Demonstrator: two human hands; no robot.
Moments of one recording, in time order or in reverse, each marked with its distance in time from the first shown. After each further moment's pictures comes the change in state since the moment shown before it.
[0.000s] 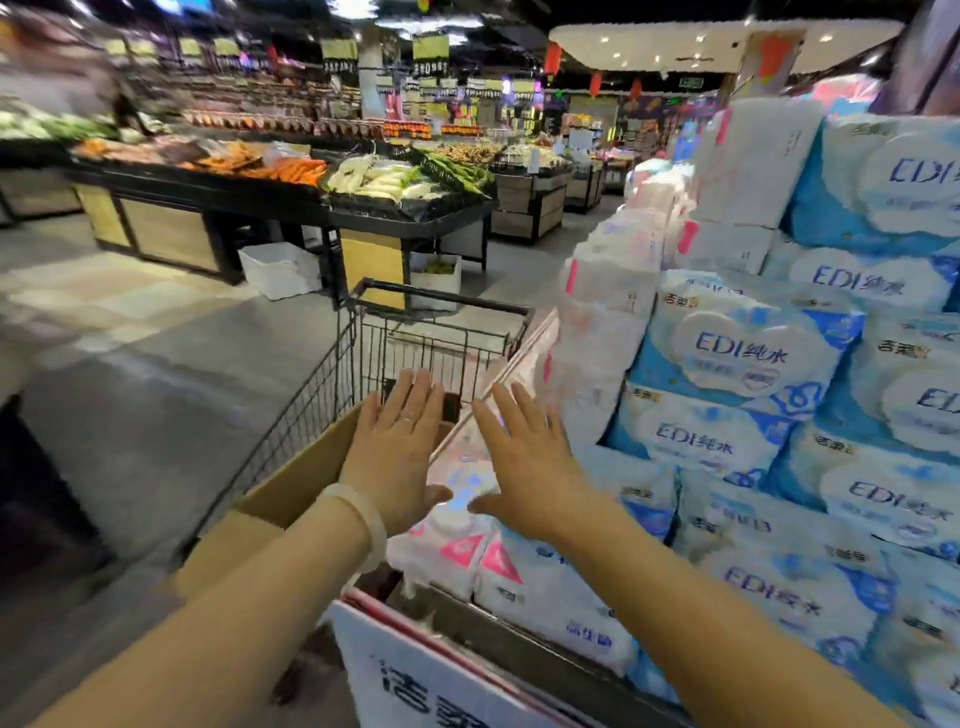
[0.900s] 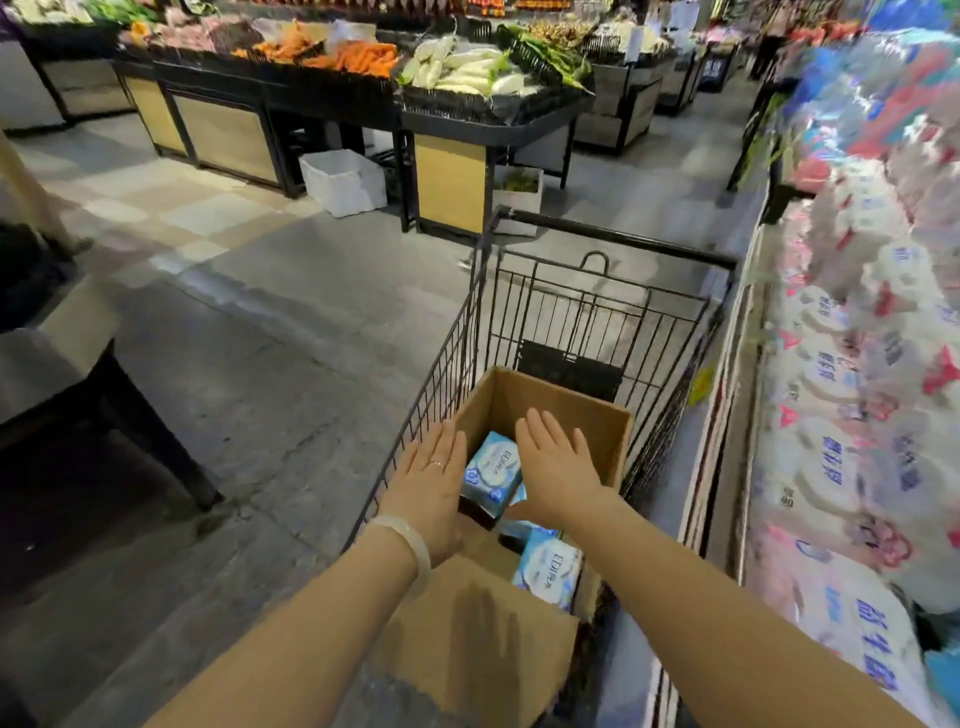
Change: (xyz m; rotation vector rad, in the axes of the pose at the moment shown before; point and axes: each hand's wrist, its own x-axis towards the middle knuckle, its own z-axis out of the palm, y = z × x) left_hand 0.077 -0.286 0.167 -0.173 -0.342 -0.099; right_hand 0.288 -0.161 0.171 0.017 -0.322 0.063
